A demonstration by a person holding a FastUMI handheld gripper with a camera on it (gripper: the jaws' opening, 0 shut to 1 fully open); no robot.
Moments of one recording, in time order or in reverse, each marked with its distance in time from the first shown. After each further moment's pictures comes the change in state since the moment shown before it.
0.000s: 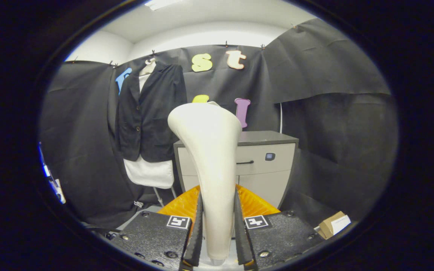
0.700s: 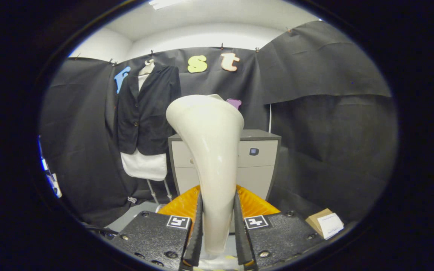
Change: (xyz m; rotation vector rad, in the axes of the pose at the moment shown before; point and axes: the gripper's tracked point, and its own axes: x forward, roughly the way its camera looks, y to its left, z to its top) arm -0.046 -0.025 -0.025 -0.033 0.017 -0.049
